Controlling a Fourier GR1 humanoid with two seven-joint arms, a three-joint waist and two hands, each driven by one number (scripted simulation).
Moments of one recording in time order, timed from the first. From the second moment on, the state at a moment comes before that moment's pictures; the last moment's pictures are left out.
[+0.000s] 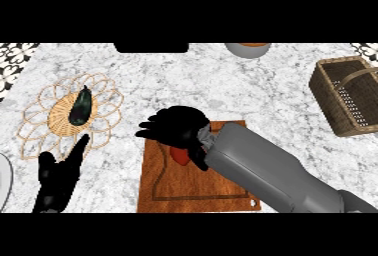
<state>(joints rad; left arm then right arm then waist) 0.11 0.30 -0.09 -1.48 0.14 0.10 0.23 -0.93 -0.14 0.79 -1.18 0.63 0.55 -0.02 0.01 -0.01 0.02</state>
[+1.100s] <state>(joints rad) 0.12 0.28 -0.07 -1.47 0.14 0.05 0.22 -0.89 -0.03 0.80 -1.00 0.84 0.51 -0.08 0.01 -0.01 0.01</state>
